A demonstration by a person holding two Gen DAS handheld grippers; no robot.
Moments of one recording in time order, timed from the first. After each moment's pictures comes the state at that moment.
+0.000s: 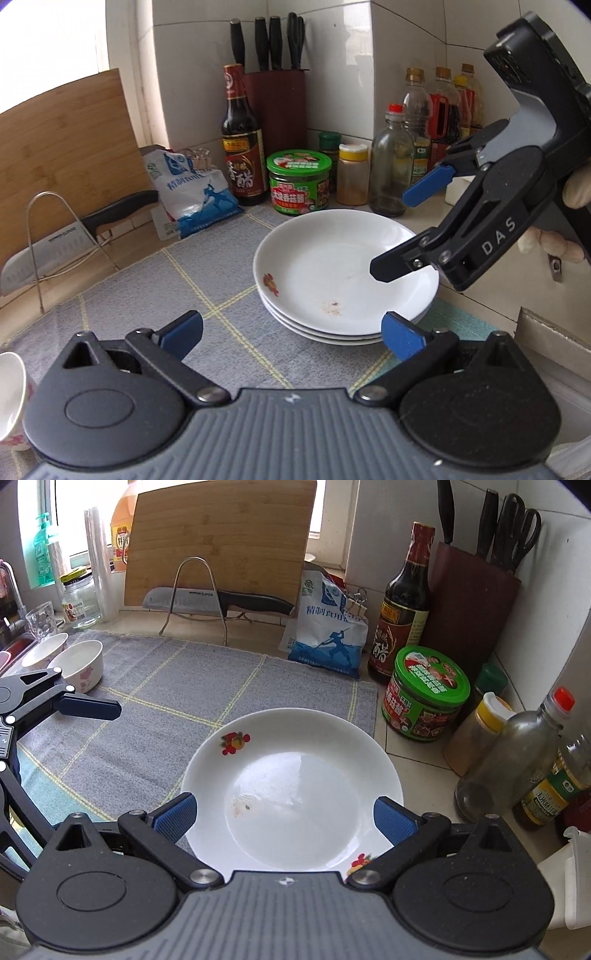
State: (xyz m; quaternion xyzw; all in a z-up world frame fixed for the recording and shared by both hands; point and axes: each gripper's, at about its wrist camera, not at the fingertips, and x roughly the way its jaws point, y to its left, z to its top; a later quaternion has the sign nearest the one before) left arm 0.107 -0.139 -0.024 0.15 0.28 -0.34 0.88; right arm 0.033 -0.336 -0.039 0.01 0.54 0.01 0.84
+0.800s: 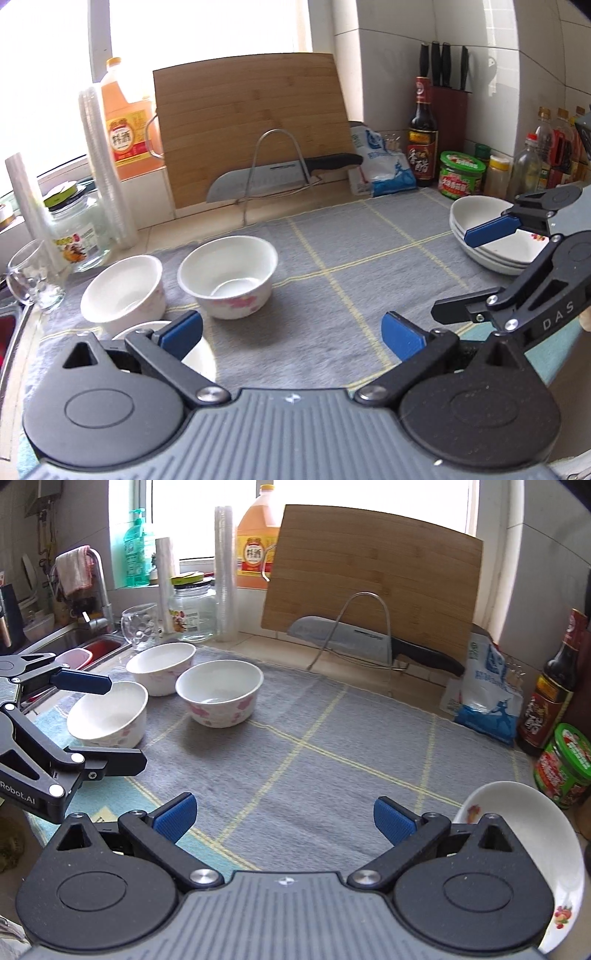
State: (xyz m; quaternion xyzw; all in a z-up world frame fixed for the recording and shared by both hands) left arm 0.067 0.062 -0.009 0.11 0.29 -0.15 0.94; right arm 0.054 -0.147 -0.052 0.00 0.49 0.12 0.87
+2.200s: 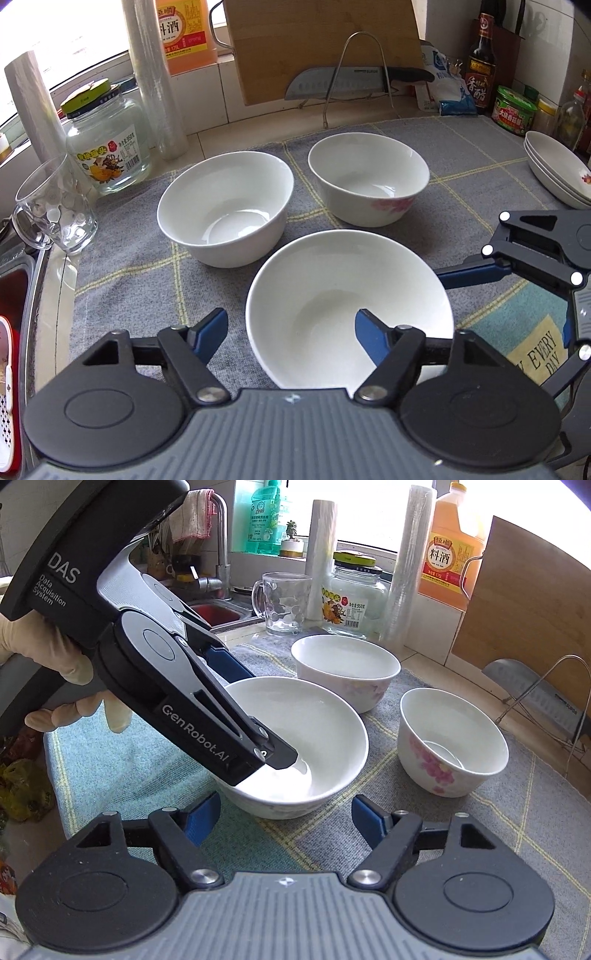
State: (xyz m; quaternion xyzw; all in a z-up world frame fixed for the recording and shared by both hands) left arm 0.147 0.183 -0.047 0.12 0.42 -0.17 0.88; right arm 0.098 0.042 -0.098 -0.05 0.46 0.26 0.85
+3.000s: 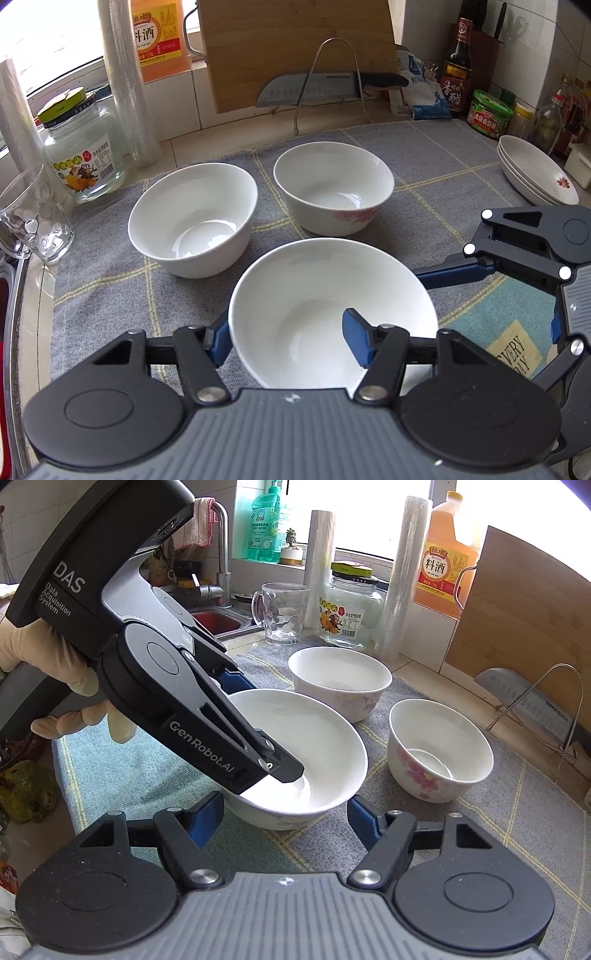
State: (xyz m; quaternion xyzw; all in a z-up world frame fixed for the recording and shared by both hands) left arm 0.143 0.171 -0.037 0.11 0.42 -0.21 0.88; right arm 0.095 0.034 -0.082 -0.05 0.46 0.26 0.85
